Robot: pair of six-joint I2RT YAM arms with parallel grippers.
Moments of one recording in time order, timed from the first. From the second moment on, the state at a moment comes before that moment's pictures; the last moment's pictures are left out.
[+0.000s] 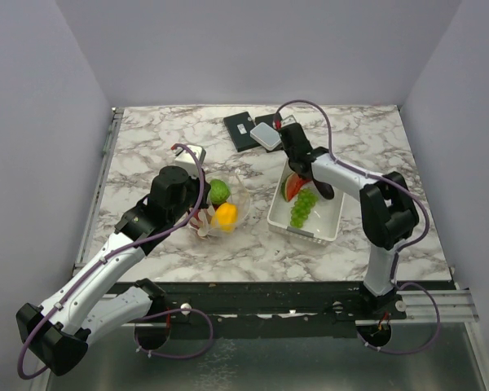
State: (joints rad) left arm -0.62 0.90 0.87 -0.38 -0.16 -0.26; right arm 0.52 1.94 1.39 -0.26 0.58 -0.21
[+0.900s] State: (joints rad) left arm -0.62 0.90 0.87 -0.38 -0.16 -0.26; right arm 0.60 1.24 1.11 -0.06 0.08 0.21
